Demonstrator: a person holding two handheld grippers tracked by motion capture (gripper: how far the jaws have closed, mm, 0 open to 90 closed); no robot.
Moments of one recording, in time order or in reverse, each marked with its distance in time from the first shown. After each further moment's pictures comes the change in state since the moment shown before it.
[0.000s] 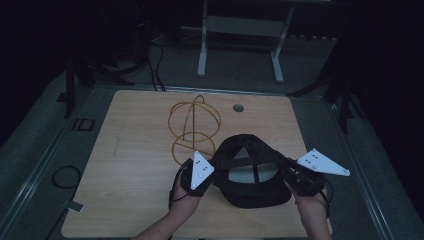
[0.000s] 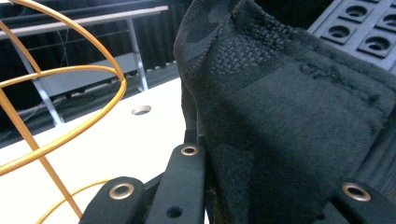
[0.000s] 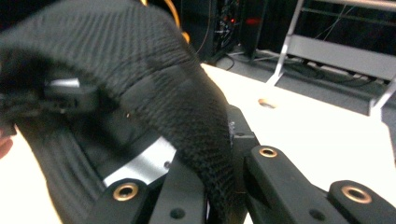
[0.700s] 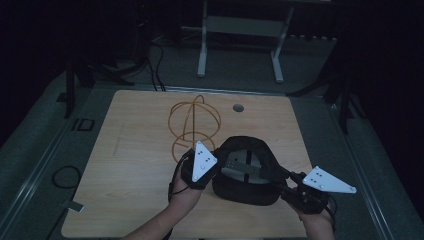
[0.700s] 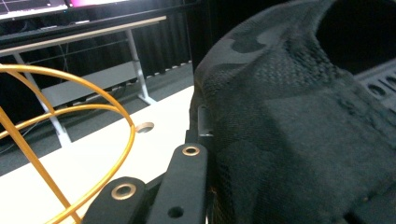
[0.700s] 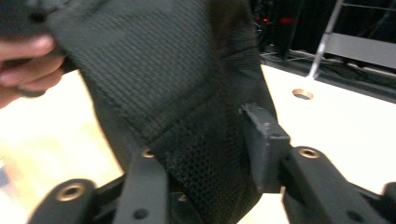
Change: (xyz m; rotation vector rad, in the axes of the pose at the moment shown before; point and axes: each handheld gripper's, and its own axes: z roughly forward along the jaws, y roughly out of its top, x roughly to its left) left arm 0.003 0.039 -0.007 -0.017 -0.012 0.028; right arm 0.004 -0.031 -0.021 -0.018 0.146 -0.006
